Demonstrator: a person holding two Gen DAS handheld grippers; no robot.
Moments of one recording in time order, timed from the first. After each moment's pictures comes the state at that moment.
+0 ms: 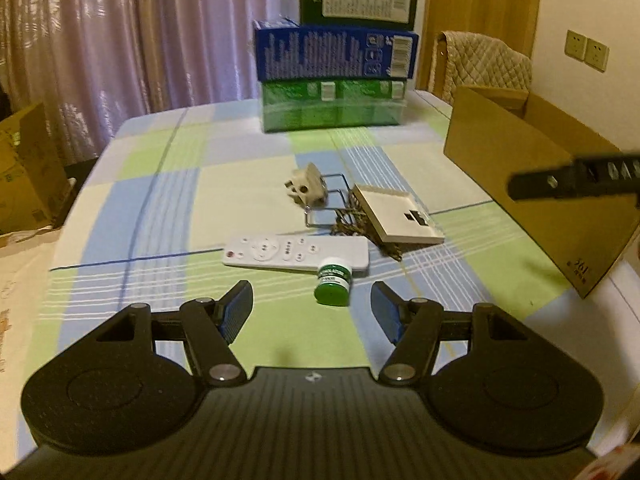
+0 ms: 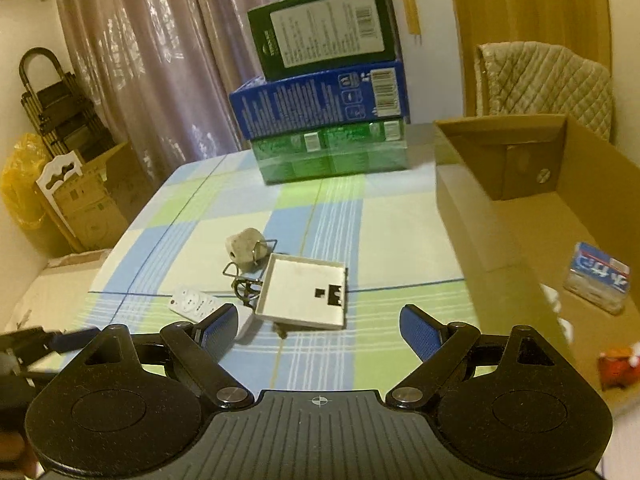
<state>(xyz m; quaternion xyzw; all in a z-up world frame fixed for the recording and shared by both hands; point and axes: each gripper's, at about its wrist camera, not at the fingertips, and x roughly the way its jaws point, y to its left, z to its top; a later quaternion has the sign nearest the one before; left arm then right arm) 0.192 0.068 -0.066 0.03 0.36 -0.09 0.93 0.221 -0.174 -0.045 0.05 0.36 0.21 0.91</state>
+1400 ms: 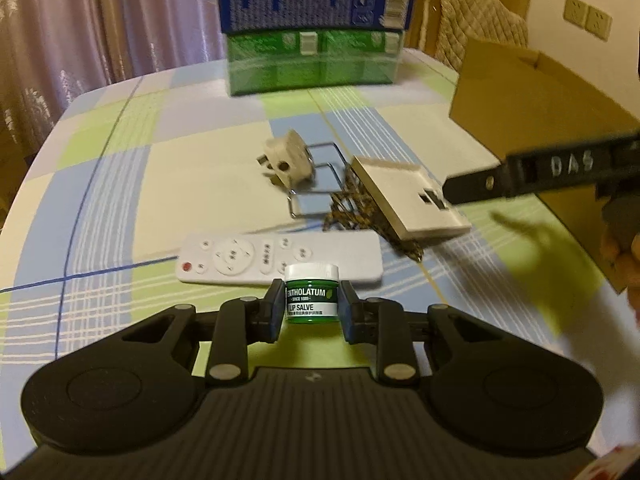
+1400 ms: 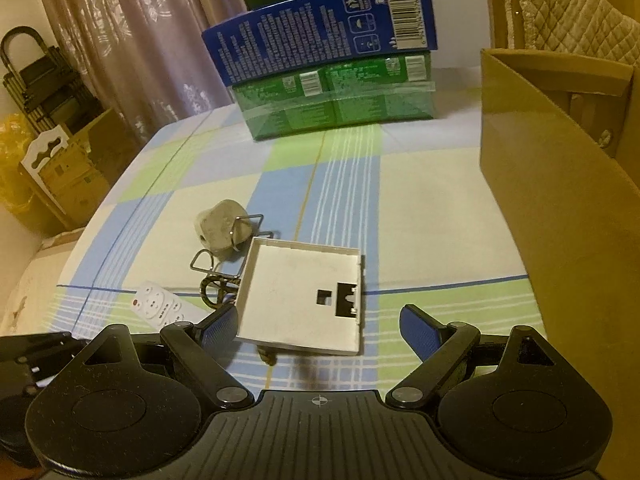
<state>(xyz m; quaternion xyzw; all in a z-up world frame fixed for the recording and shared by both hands) 0.269 0.062 -0.111 0.04 0.40 -0.13 0.91 0.299 -0.140 -0.106 0.05 0.42 0.22 0.88</state>
